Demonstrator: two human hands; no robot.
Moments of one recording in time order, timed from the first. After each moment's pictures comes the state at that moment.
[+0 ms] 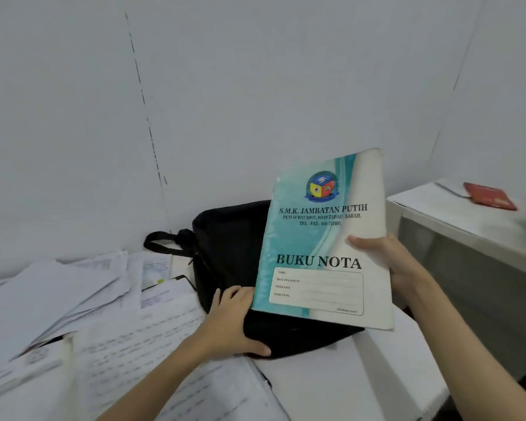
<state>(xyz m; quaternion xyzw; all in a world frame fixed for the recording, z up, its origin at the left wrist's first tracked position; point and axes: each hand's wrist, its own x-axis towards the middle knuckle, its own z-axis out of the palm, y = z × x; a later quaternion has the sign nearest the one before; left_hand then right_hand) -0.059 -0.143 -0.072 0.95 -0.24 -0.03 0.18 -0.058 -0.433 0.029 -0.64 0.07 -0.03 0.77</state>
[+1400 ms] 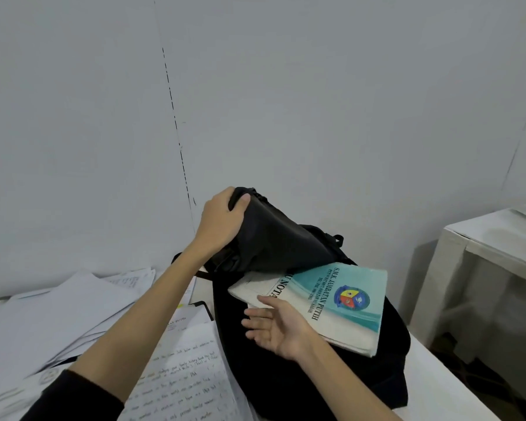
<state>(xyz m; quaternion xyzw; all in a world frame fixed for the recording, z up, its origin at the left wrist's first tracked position) 0.034 -0.146 0.095 0.86 -0.07 0.29 0.42 0.000 -0.276 -0.039 -0.52 0.10 0.34 0.78</state>
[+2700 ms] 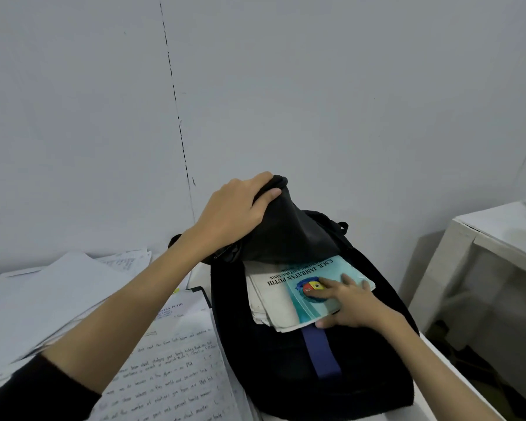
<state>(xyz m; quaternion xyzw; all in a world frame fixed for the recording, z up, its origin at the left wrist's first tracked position) 0.027 -0.150 0.097 0.91 -0.20 0.30 0.22 0.047 -0.381 -0.037 -0.97 -0.19 0.15 0.02</state>
